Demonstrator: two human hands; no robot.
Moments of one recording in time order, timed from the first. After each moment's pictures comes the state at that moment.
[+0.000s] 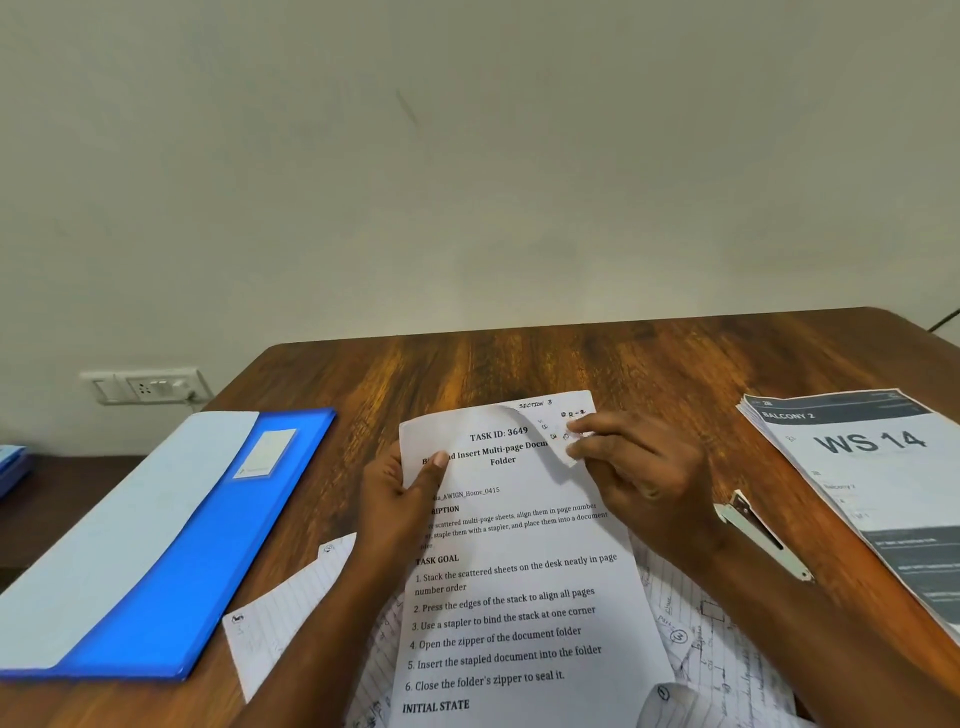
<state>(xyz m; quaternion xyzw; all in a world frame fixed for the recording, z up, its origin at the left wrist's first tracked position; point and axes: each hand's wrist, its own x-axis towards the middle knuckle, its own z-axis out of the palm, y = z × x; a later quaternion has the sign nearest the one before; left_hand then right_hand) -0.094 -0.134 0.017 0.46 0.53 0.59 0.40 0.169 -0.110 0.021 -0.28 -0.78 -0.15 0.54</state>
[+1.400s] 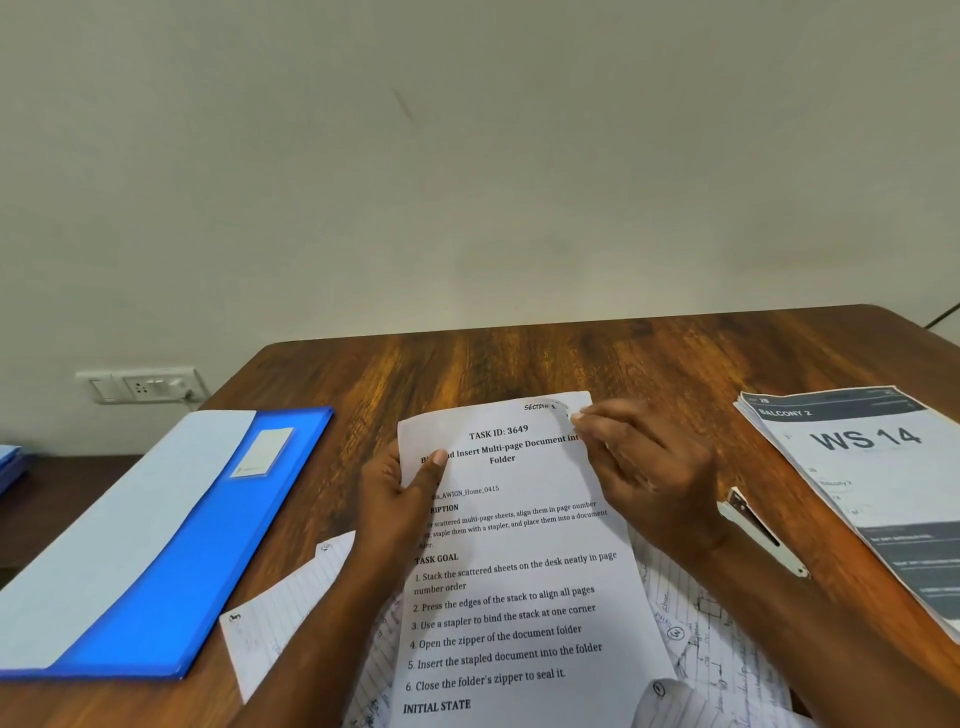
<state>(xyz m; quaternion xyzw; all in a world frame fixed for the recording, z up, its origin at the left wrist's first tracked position) -0.093 -0.137 0.017 0.45 0.52 0.60 0.42 0.170 -0.111 0.022 -0.31 -0.74 -0.20 0.56</state>
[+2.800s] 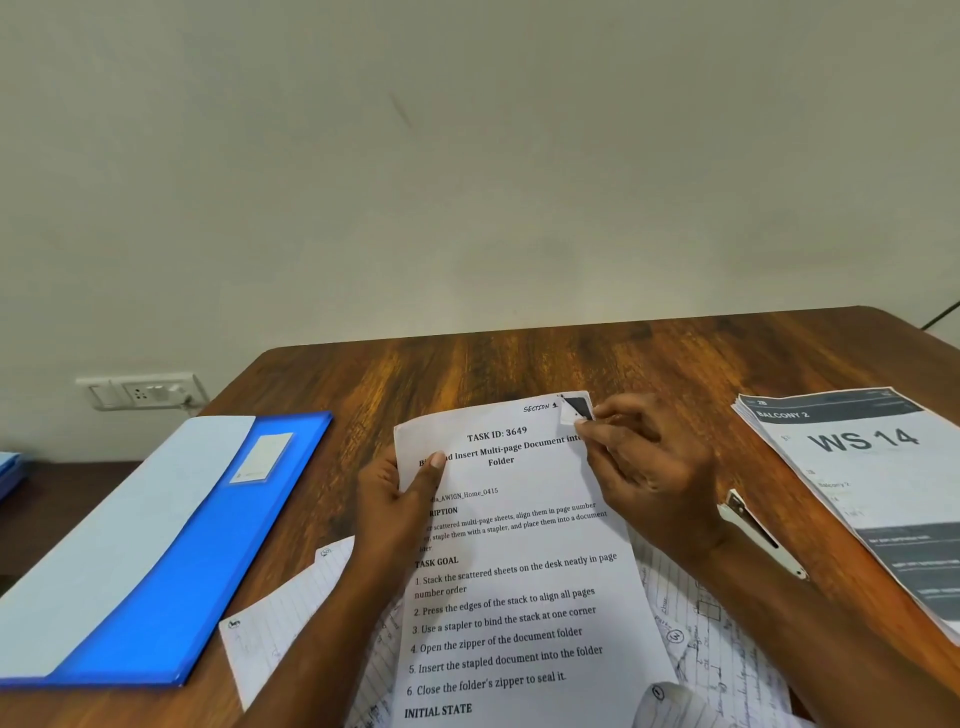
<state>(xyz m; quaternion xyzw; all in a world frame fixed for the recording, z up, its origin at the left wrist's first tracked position) -0.090 -0.143 0.026 0.44 0.52 0.60 0.42 0.172 -0.110 0.022 -0.33 -0.74 -0.16 0.56</state>
